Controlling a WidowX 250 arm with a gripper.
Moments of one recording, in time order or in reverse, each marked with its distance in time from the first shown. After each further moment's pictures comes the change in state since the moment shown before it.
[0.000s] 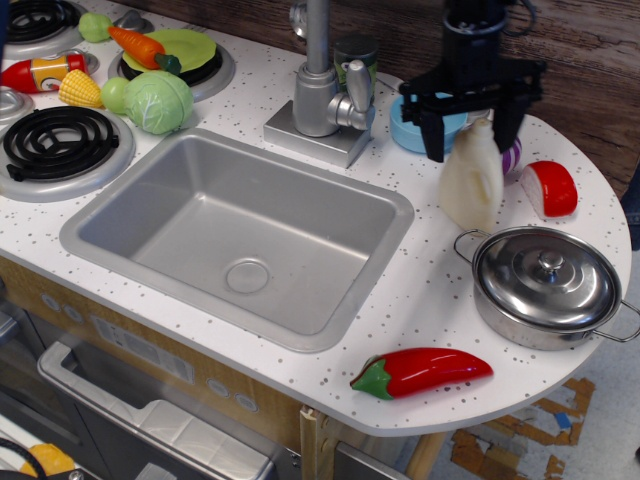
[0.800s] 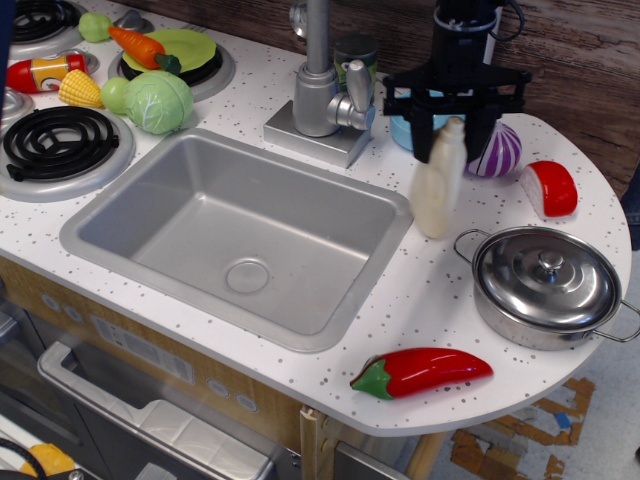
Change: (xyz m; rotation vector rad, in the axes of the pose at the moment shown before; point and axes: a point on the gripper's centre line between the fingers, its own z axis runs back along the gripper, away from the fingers) arm -0.003 0.025 0.012 0.176 0.046 -0.113
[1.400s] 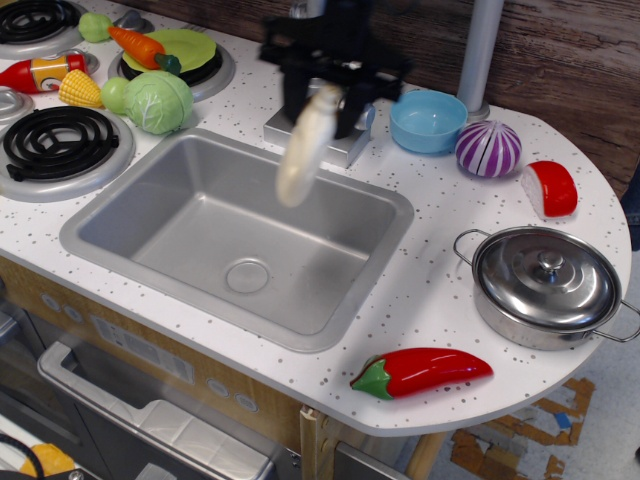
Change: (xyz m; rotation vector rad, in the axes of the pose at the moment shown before) arm -0.016 0.101 0.019 0.134 -0.118 -0.245
